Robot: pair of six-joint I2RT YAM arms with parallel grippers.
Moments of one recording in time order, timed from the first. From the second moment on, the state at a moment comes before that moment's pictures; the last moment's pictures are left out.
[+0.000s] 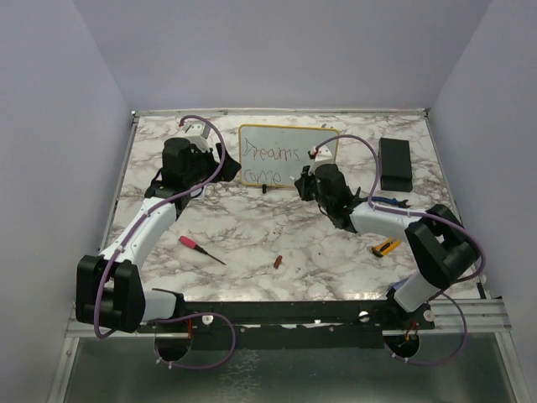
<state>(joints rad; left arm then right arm) -0.21 1.29 0.91 0.01 0.35 -0.32 0.64 1.60 0.81 0.41 0.20 0.26</state>
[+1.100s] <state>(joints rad) -0.21 1.29 0.91 0.01 0.35 -0.32 0.64 1.59 0.79 0.43 0.27 0.25</state>
